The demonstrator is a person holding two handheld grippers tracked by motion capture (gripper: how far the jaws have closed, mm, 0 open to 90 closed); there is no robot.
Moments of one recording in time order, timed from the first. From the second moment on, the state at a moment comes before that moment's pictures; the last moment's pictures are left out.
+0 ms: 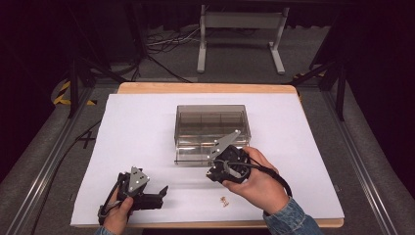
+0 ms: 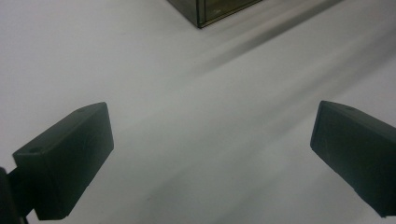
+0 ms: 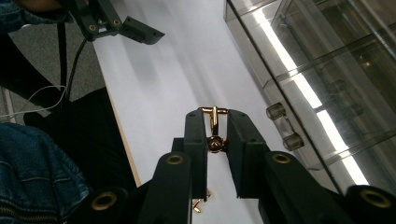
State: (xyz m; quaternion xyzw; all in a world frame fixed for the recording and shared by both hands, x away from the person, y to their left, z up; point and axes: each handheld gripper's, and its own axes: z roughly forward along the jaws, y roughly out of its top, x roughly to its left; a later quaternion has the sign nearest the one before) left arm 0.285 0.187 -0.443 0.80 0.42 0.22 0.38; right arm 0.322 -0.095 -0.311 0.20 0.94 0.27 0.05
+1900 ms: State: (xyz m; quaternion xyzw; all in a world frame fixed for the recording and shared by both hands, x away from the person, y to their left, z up) left arm 0.285 0.187 -0.442 0.80 0.42 0.22 0.38; right arm 0.409 -0.079 -0.312 0.30 0.93 0.22 0.06
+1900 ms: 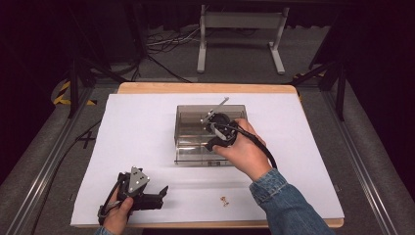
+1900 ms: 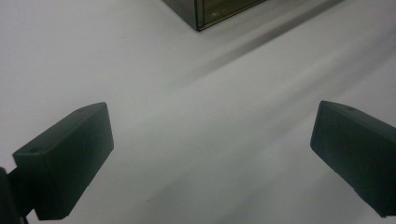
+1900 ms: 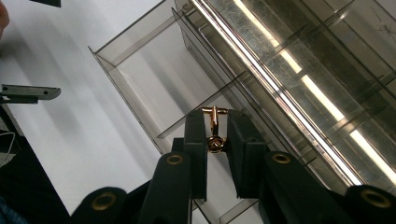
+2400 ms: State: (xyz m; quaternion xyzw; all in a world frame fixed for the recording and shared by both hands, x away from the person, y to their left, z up) left arm 0.285 0.186 -0.442 0.80 0.42 0.22 0.38; right arm 0.415 -0.074 -0.331 0.30 0.93 0.19 0.05
